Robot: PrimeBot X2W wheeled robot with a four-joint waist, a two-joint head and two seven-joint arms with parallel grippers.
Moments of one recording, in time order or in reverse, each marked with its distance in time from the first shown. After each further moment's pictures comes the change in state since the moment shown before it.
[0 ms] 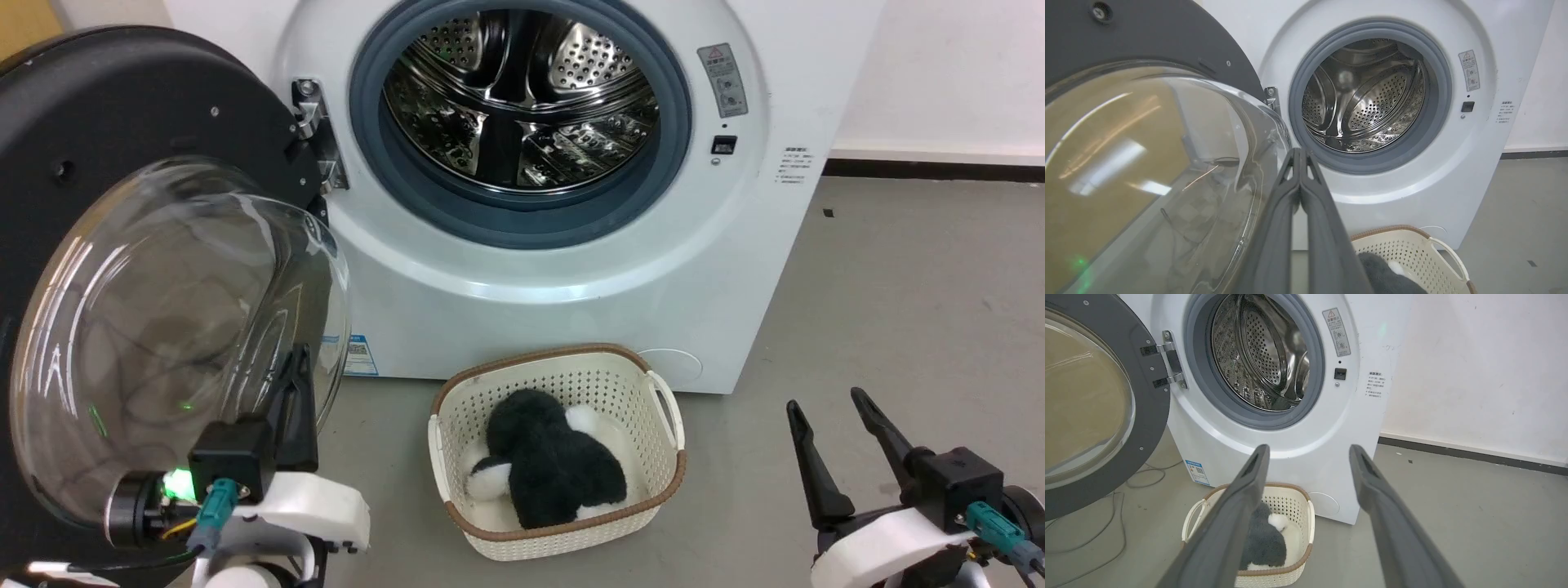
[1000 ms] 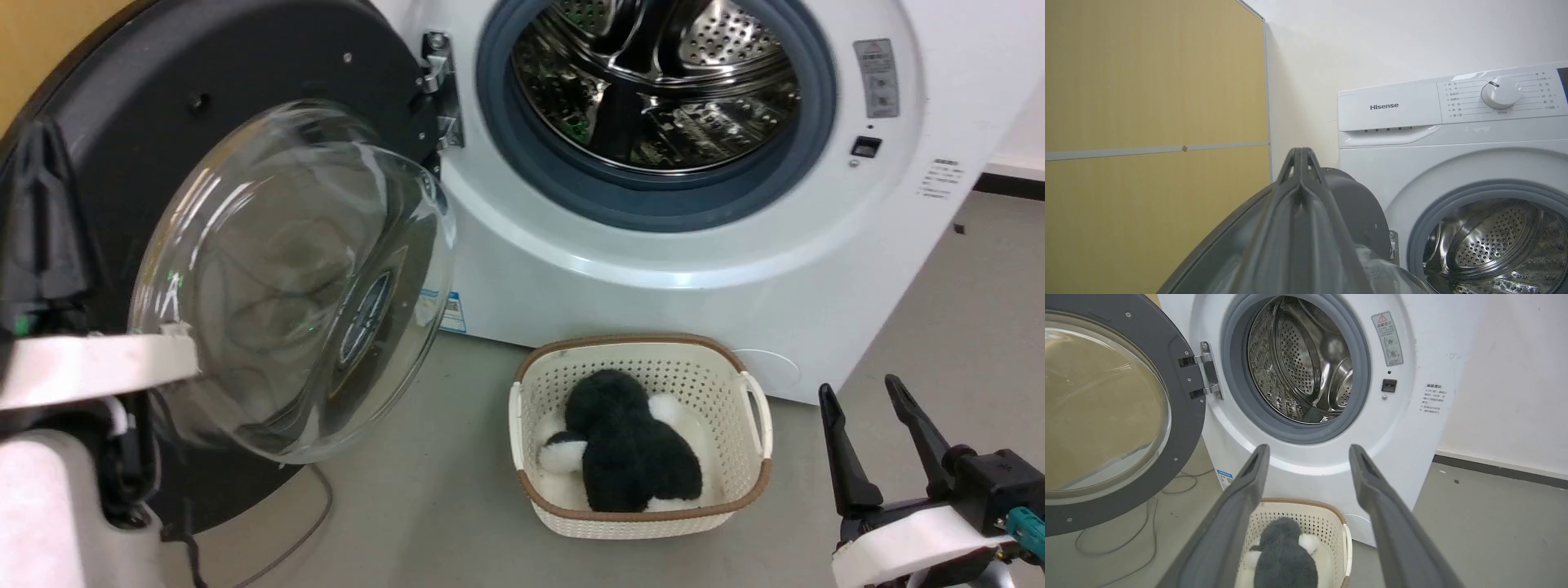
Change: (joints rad) left arm -0.281 0.113 0.201 -0.143 -0.090 -0.060 -0.064; right arm -0.007 0.000 -0.045 -0.001 0.035 0.000 -0.063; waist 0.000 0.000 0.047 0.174
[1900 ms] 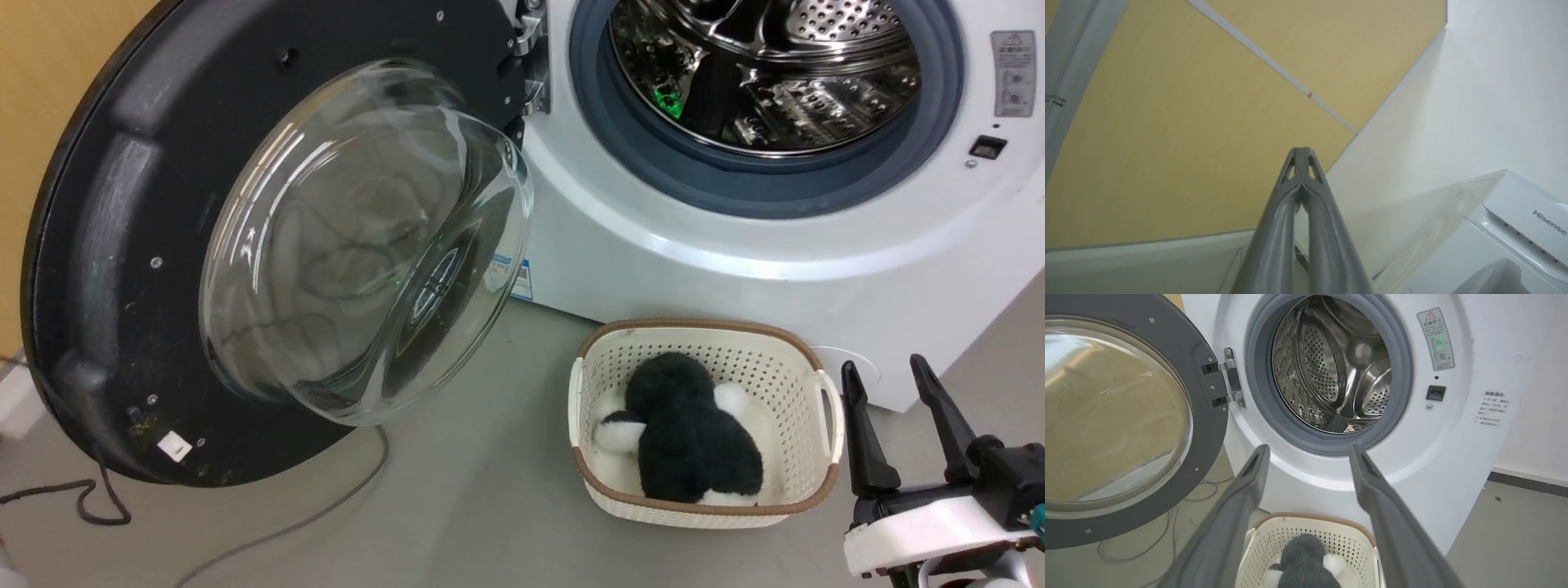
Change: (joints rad) left arm -0.227 0.091 0.422 0.381 -0.547 -0.046 0.134; right arm -0.024 0.000 -0.021 0.002 0.011 0.000 -0.053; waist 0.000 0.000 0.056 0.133
